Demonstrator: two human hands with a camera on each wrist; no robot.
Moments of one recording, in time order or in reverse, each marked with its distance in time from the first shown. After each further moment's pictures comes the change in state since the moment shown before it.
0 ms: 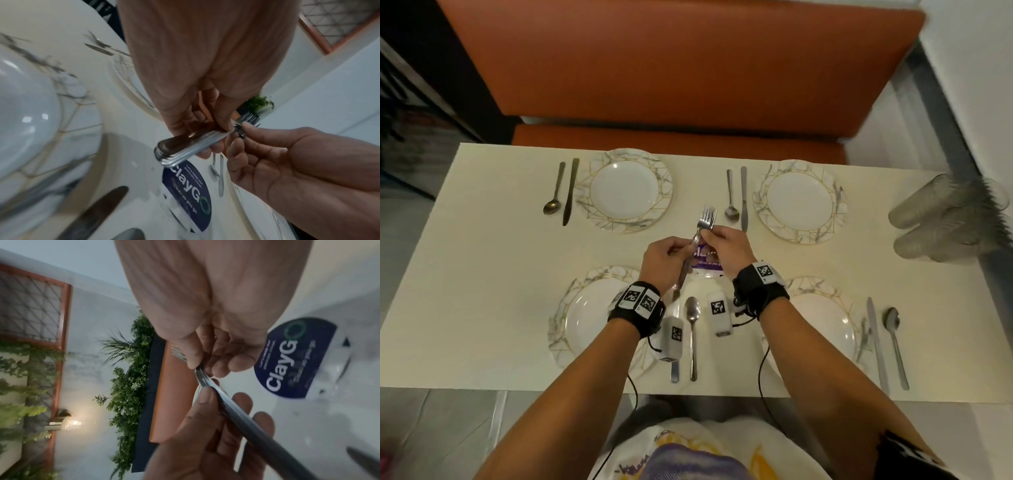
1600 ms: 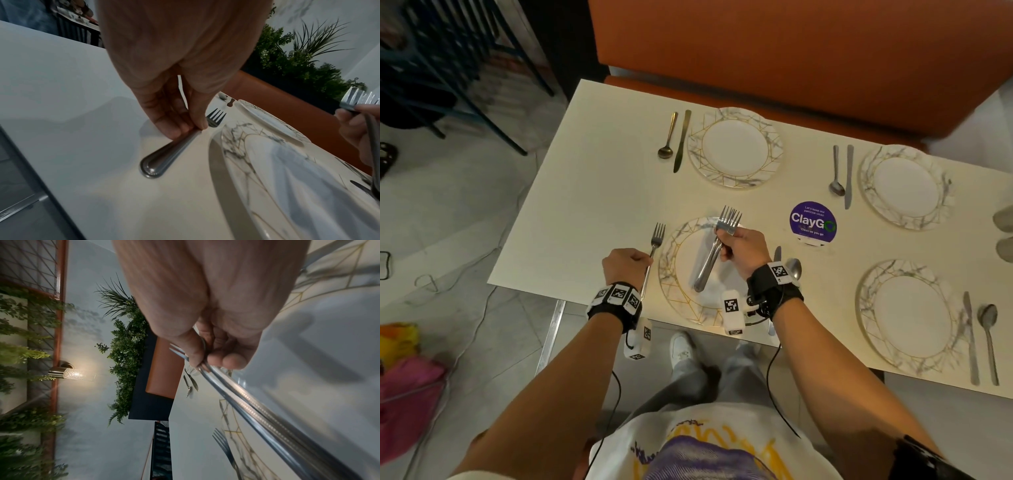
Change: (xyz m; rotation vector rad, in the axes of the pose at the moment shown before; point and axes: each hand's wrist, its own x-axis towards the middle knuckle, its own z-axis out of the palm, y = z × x) left_hand -0.086 -0.160 -0.260 0.355 0.414 -0.279; right_hand -0.056 0.089 0.198 -0.034 -0.052 0.033
